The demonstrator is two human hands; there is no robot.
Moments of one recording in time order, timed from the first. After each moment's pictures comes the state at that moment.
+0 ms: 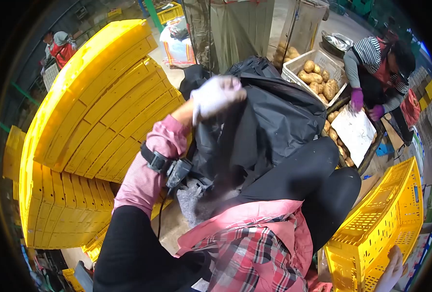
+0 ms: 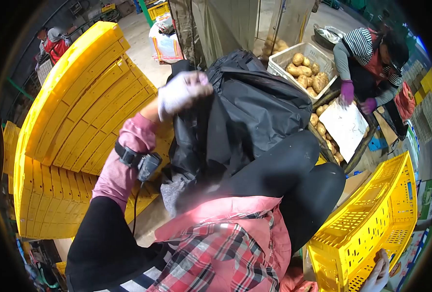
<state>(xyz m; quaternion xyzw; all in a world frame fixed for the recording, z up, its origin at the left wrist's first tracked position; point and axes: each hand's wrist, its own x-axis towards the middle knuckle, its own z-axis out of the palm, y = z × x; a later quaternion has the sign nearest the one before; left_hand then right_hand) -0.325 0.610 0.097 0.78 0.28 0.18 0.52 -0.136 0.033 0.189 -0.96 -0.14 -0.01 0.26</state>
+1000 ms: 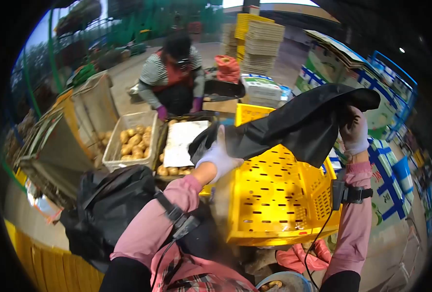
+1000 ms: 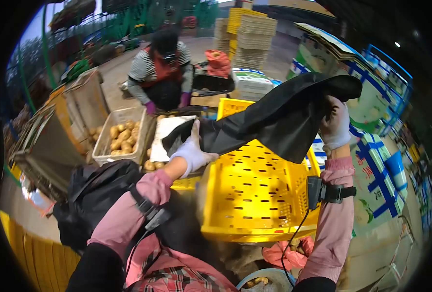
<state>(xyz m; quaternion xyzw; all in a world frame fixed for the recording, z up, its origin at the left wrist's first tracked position) 0.049 0.251 0.099 0.91 -0.07 0.10 0.39 0.057 -0.128 0.260 -0.86 -0.19 -0.45 0.15</state>
